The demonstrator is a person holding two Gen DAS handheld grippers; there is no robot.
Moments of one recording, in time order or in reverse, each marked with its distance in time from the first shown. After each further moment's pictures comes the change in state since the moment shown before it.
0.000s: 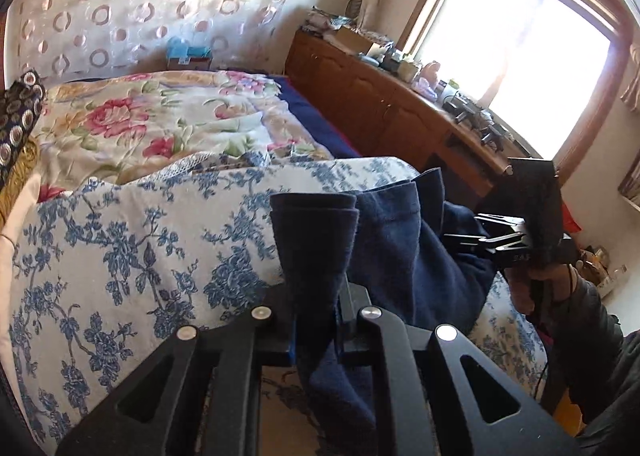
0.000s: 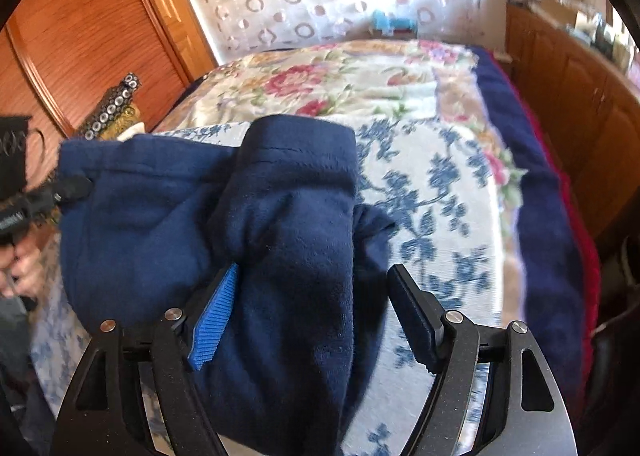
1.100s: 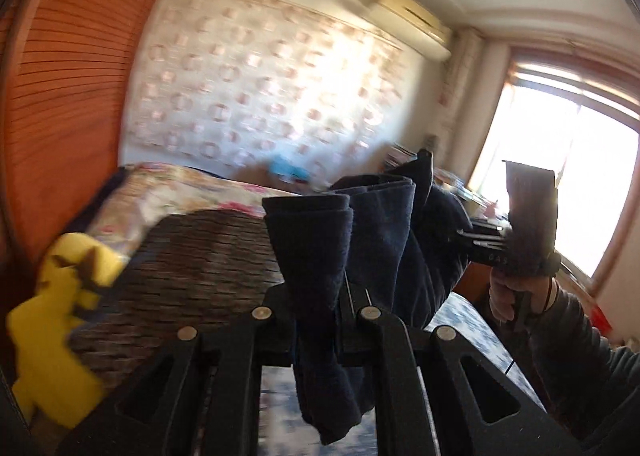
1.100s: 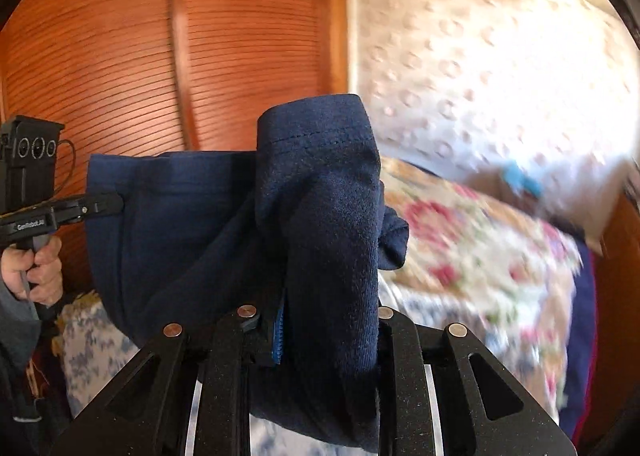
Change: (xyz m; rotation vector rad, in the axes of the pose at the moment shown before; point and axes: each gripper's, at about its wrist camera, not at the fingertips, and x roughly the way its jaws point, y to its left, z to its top) left arm -0.278 0.104 -0.037 -0.164 -0.503 0.281; right arm -0.003 0.286 0.153 -0.596 -0.279 0.247
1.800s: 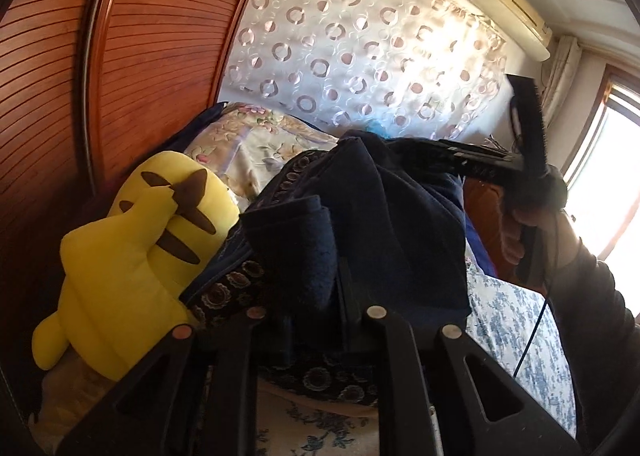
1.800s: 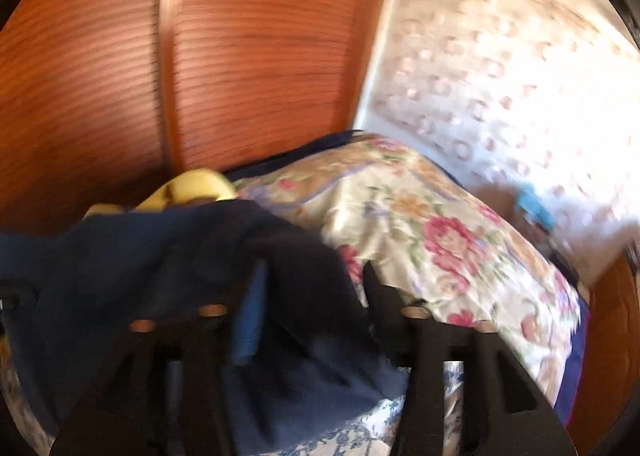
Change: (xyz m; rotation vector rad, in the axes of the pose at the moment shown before) left arm 0.030 0.114 -0.058 -0.171 0.130 0.253; right arm 0.214 0.033 0.062 -0.057 0.132 -0.144
